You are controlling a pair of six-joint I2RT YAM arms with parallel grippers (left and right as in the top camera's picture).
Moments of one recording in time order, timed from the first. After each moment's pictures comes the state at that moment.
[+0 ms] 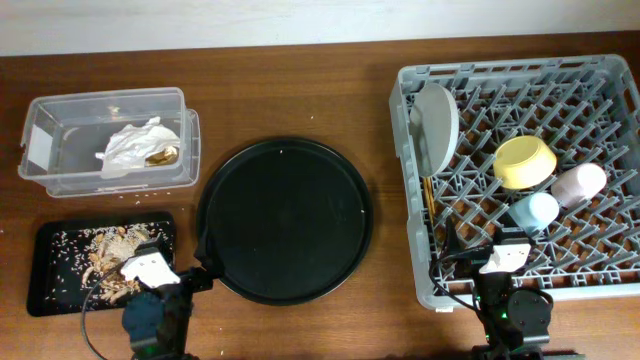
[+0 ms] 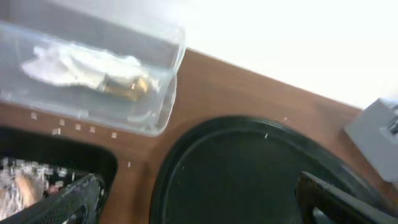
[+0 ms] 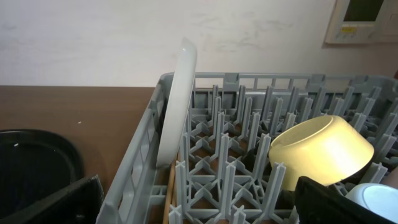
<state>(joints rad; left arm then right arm) 0.18 0.18 0.01 -0.06 0.18 -0.29 0.02 0.01 0.01 -0.08 0.00 0.00</state>
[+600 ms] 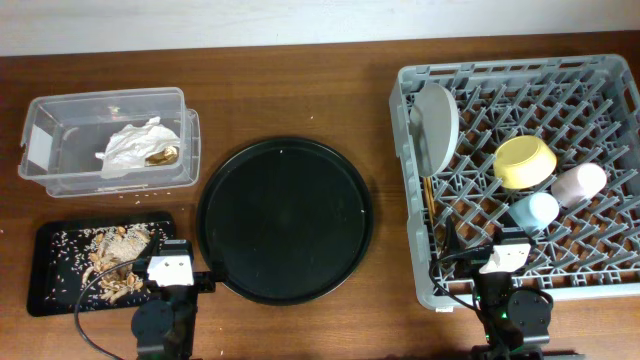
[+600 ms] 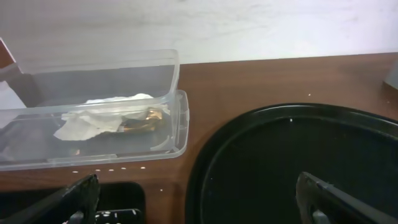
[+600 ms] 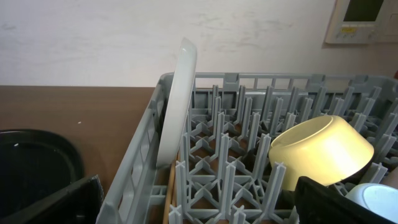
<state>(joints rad) 0.04 0.11 0.01 -0.08 0.02 0.05 0.02 0.01 0.01 -0.08 0.00 0.00</state>
